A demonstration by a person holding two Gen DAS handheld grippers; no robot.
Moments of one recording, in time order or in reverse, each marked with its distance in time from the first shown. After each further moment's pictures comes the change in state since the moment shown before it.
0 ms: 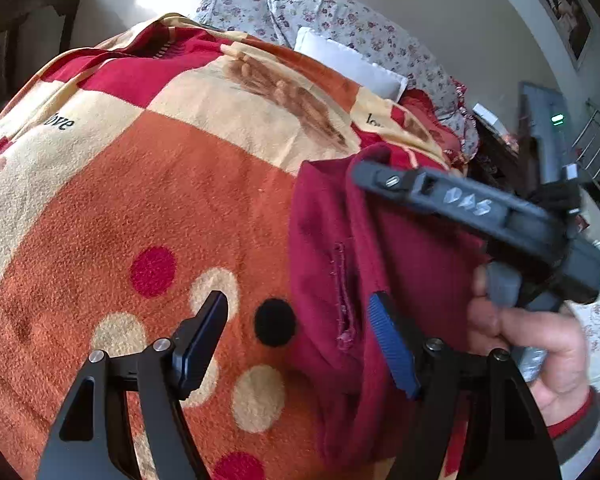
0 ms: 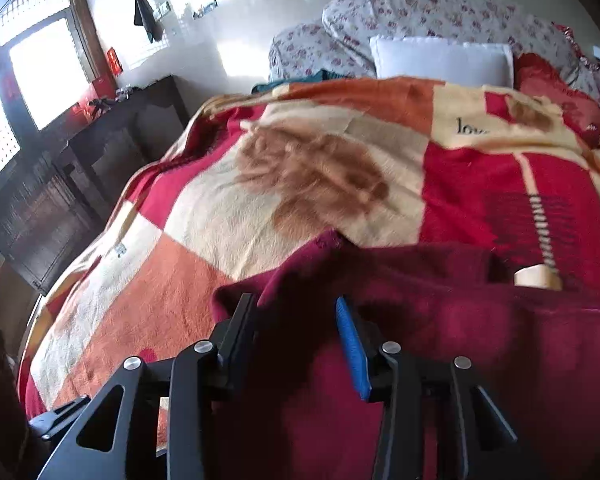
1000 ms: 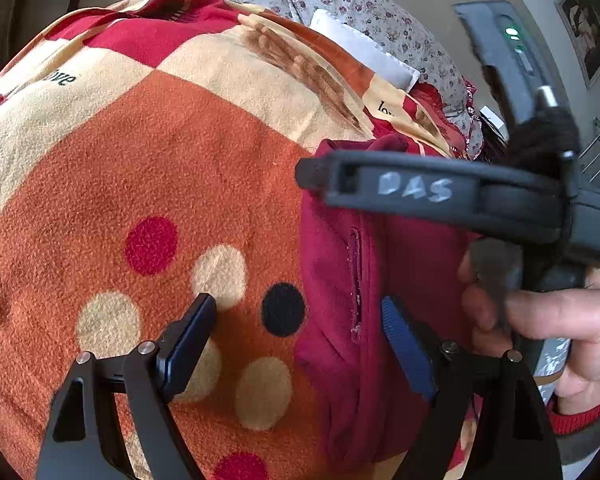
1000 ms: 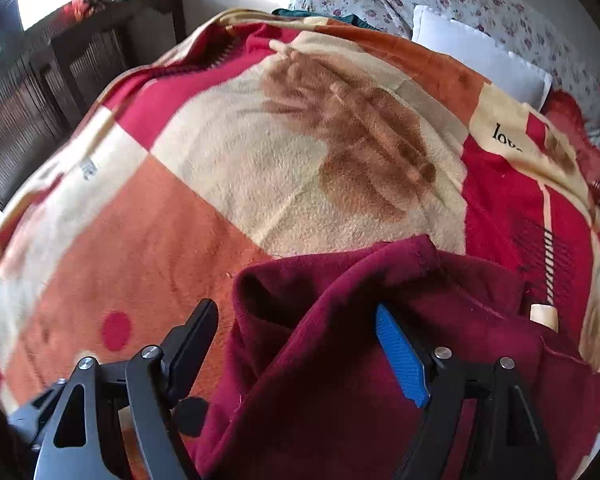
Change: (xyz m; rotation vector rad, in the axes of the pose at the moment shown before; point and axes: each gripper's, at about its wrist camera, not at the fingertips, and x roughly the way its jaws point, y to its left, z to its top) left arm 0.013 0.014 -0.003 -0.081 0.077 -0.016; right arm 0.042 0.063 0.007 -0.241 0.240 -0.218
